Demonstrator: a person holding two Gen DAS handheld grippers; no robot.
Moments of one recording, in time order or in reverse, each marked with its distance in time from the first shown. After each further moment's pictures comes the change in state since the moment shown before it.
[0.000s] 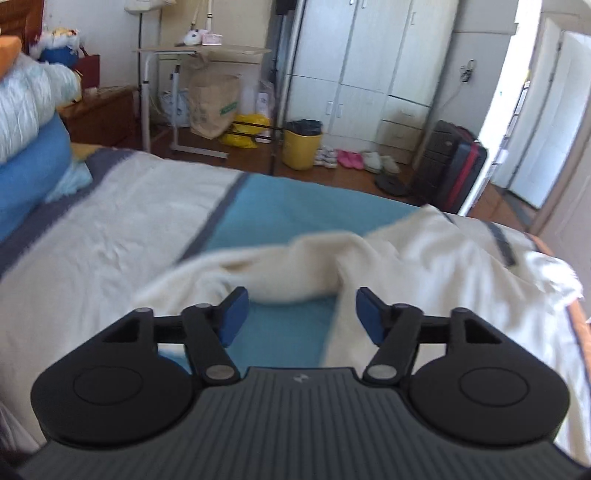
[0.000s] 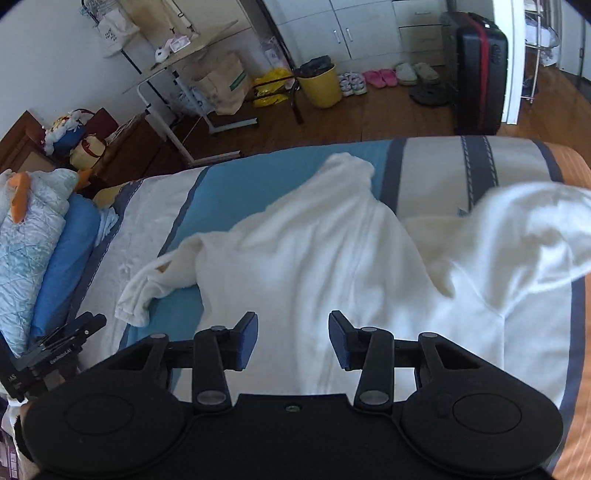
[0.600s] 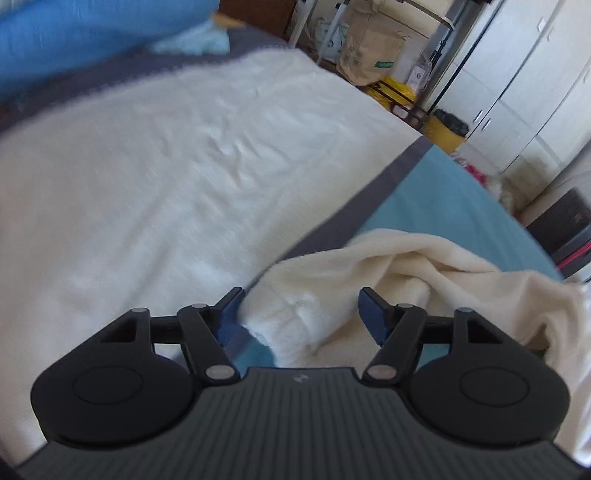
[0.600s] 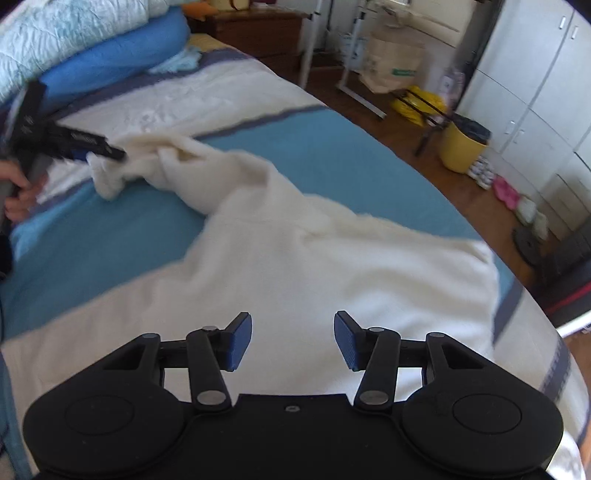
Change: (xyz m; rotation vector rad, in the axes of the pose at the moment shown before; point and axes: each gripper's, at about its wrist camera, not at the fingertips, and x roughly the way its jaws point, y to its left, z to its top) left arm 0.141 0.167 -0.058 -0.530 0.108 0.147; right arm 0.166 0.105 0.003 -0.790 0.040 0.004
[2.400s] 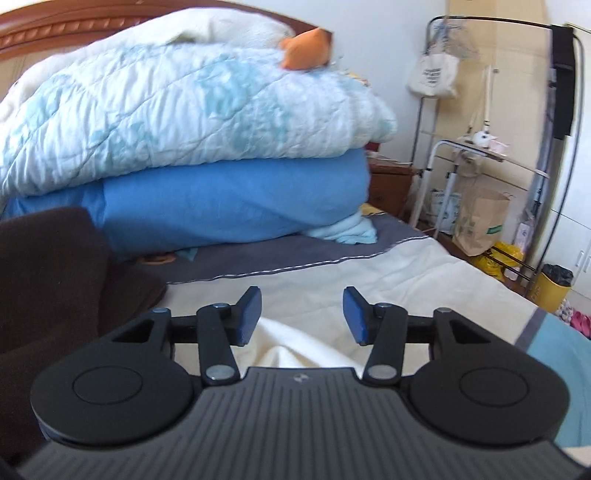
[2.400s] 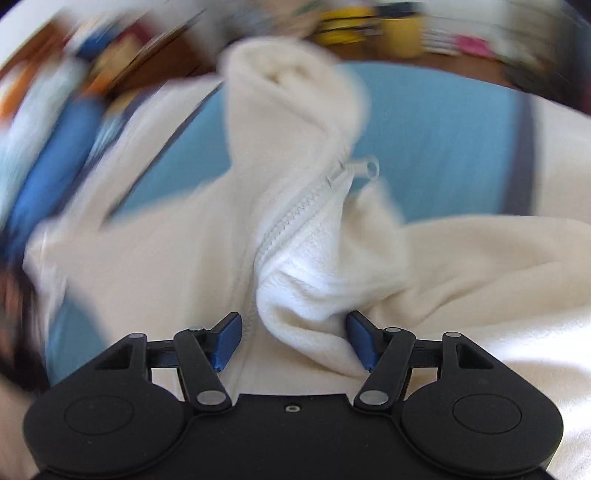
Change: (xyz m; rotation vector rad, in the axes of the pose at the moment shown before) left arm -0.090 0.027 0.011 0.026 -0.611 0.411; right arm 0.035 -0.072 -0.109 0.477 0.065 0.195
